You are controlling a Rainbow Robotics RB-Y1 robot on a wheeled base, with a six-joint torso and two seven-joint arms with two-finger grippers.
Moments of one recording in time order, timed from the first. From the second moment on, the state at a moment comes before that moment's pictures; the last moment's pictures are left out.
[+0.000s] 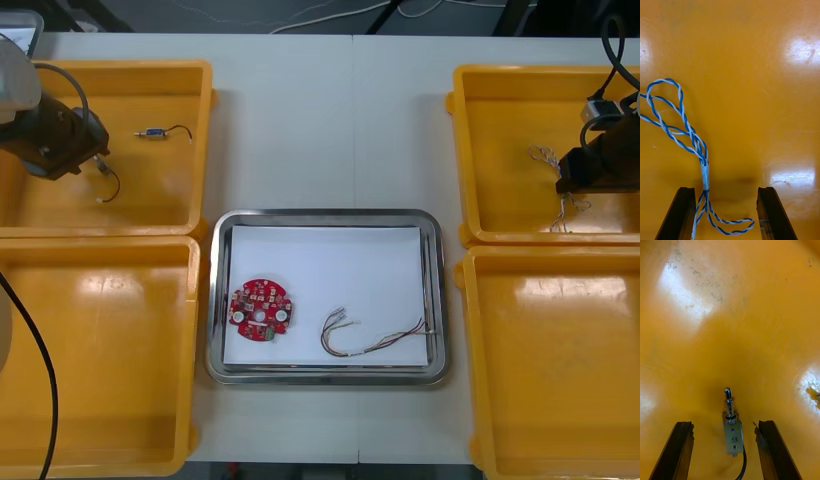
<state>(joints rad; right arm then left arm) -0.83 -0.65 -0.07 -0.93 -0.52 1.37 1.69 -0.82 0.53 0.22 -1.05 0.34 1.34 -1.05</state>
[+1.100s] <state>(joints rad) -0.85 -0.62 -0.06 -0.90 -0.52 1.36 1.69 -0.83 0.51 0.17 -1.02 0.34 1.32 -1.05</state>
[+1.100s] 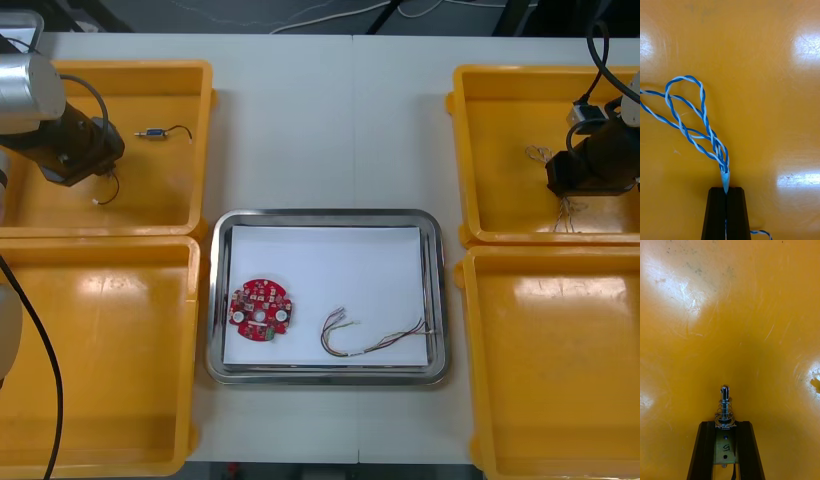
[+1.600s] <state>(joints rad) -0.85 -0.62 -0.06 -0.92 -0.52 1.36 1.69 -0.83 0.51 0.17 -1.14 0.33 1.53 -1.05</state>
